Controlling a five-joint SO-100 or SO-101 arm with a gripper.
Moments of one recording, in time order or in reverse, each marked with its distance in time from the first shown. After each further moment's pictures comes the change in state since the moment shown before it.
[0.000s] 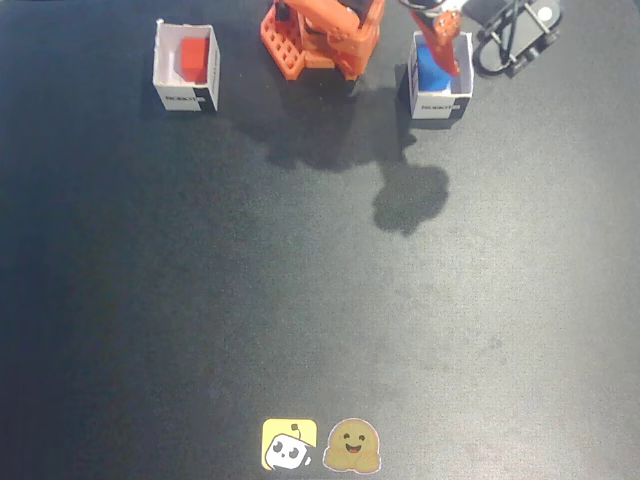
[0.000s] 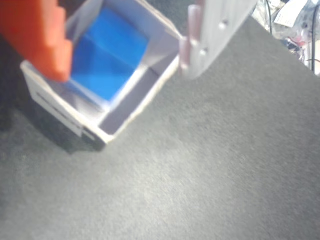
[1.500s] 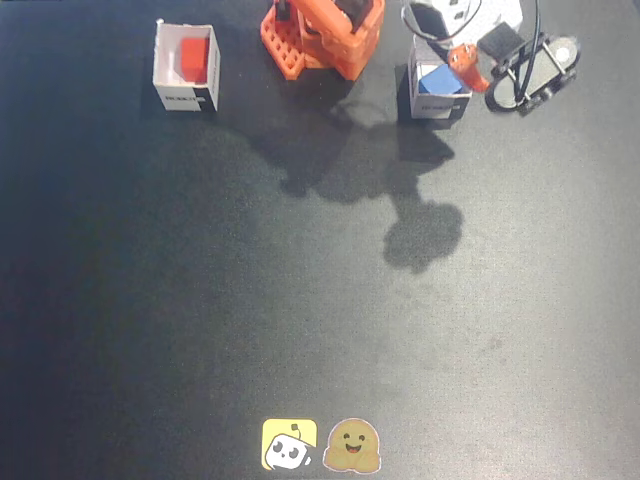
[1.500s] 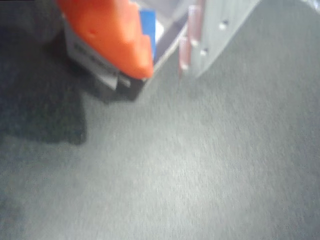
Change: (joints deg) arm 9.6 -14.3 -7.5 -5.3 -6.6
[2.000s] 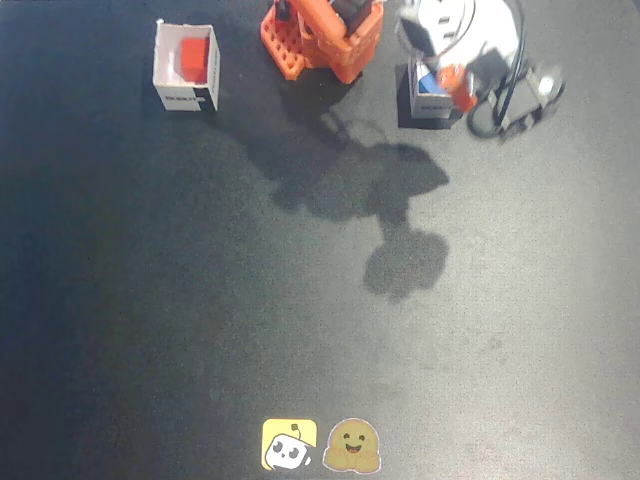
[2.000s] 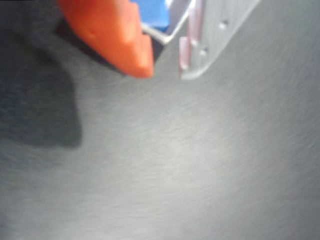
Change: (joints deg) arm 8.3 -2.4 -0.2 -2.9 0.5
